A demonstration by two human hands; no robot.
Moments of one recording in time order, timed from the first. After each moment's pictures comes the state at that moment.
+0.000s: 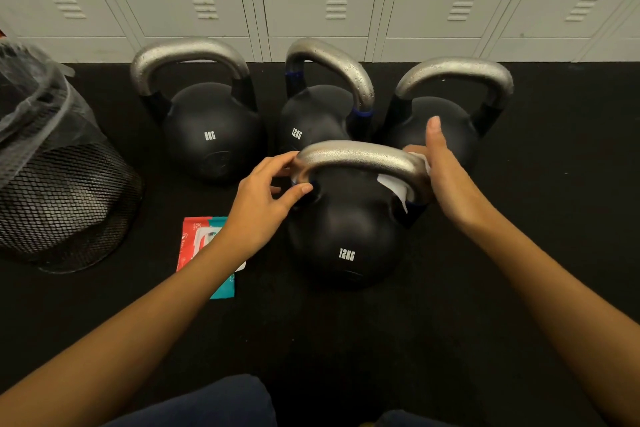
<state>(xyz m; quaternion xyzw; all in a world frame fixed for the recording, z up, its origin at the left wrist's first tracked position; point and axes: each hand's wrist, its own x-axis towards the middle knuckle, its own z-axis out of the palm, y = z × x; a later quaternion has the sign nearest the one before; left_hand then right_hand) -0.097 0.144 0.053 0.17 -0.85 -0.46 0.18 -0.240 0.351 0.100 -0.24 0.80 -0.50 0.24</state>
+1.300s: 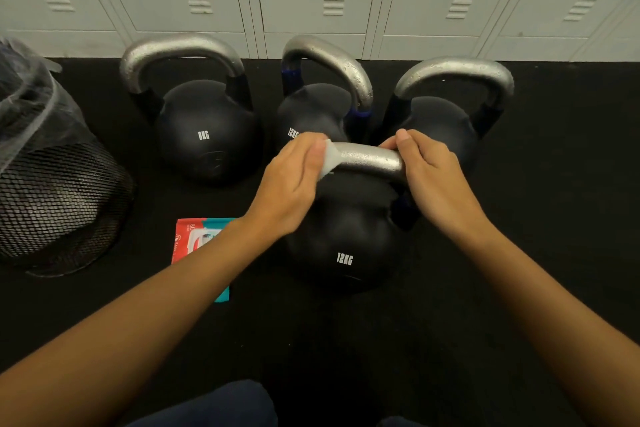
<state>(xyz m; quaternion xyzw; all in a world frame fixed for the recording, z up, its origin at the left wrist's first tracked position) -0.134 0.162 0.064 0.06 -0.87 -0.40 0.28 -0.226 0.333 0.108 -0.24 0.85 -0.46 0.10</state>
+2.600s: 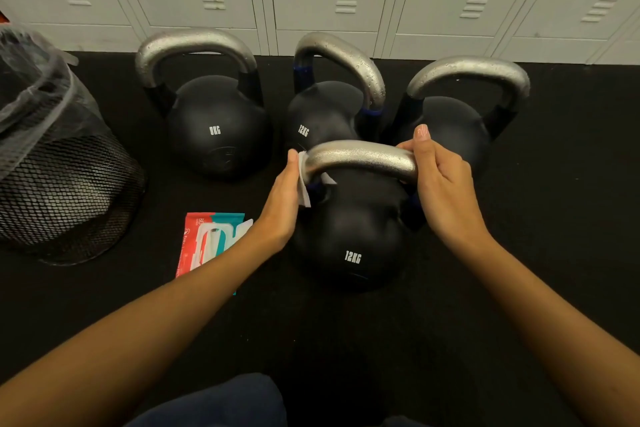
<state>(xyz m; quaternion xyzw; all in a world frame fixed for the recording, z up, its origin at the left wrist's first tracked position) -0.123 0.161 0.041 0.30 -0.62 -0.71 0.12 -0.218 0.333 0.093 -0.22 0.82 -0.52 0.05</state>
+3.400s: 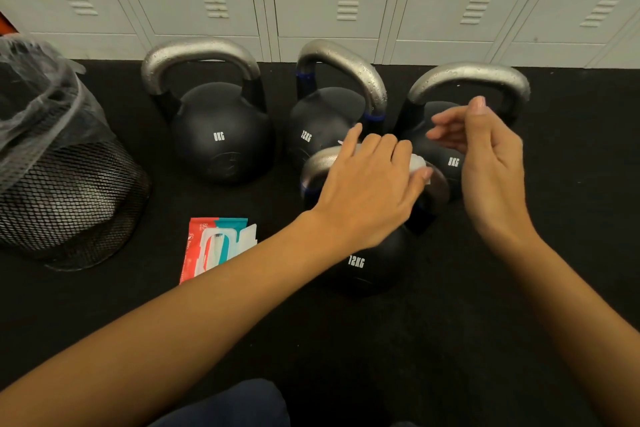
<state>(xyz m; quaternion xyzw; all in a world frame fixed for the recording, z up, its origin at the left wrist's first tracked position) -0.155 0.220 0.098 0.02 -0.97 -0.05 0.24 -0.231 0.345 0.120 -0.25 0.75 -0.61 -0.03</state>
